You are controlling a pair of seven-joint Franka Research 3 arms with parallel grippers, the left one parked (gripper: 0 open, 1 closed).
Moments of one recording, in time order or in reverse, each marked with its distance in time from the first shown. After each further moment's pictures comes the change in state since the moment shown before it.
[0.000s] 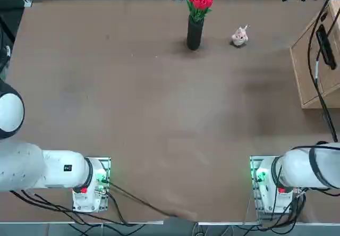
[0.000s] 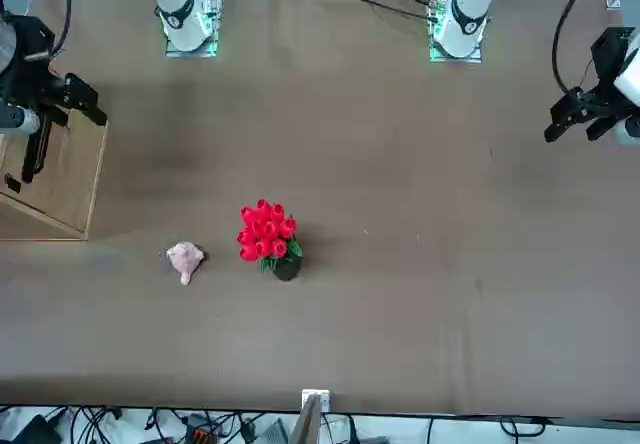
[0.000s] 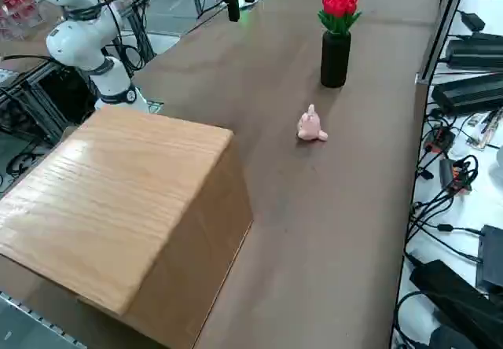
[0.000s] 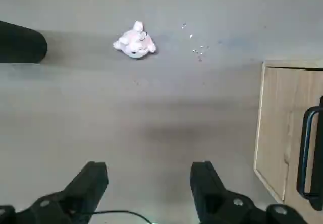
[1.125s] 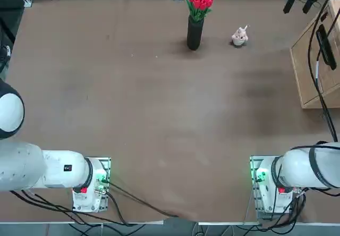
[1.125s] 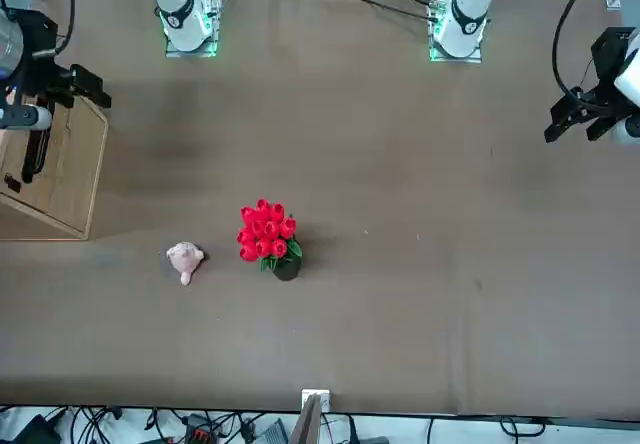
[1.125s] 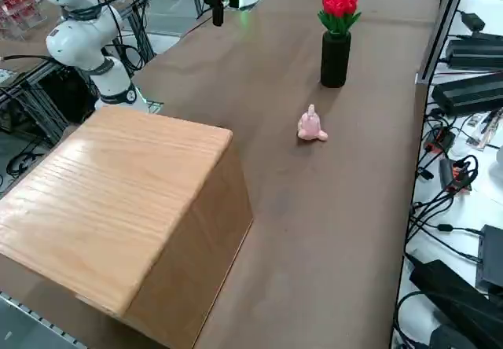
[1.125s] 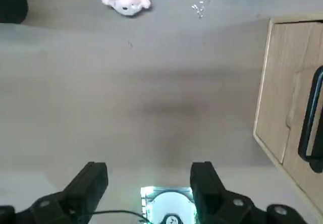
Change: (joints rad) arm -0.005 0.015 -0.008 0.001 0.001 -0.151 0.003
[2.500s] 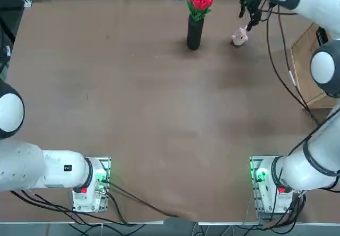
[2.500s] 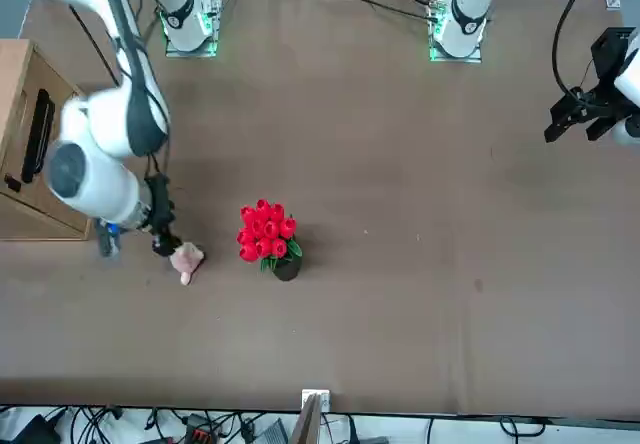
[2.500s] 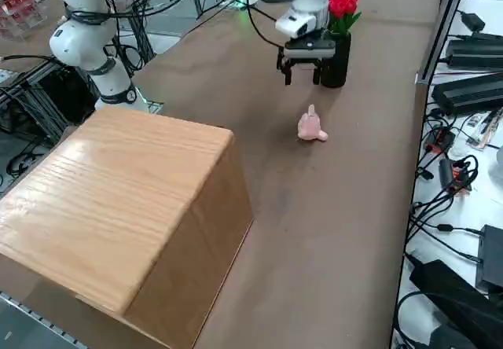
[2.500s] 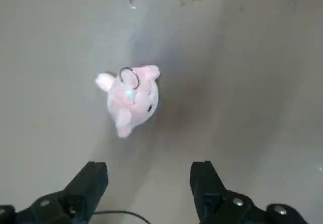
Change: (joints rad) arm 0.173 0.492 0.014 0.008 -0.054 0.621 1.361
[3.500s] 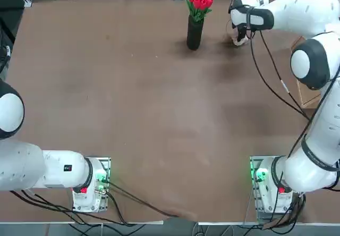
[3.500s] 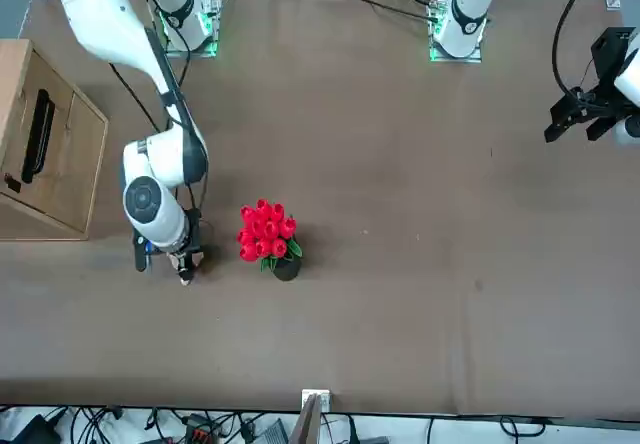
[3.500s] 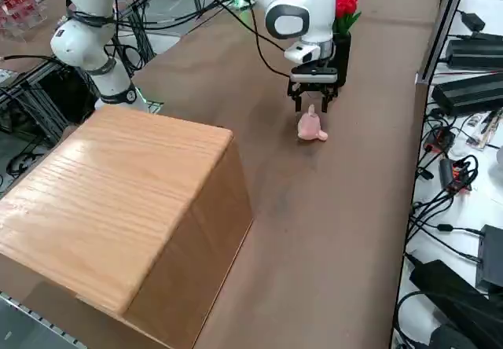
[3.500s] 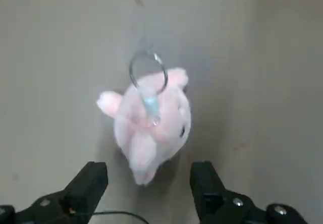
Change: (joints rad) arm 0.062 0.167 -0.003 -0.001 -0.186 0.219 0.300
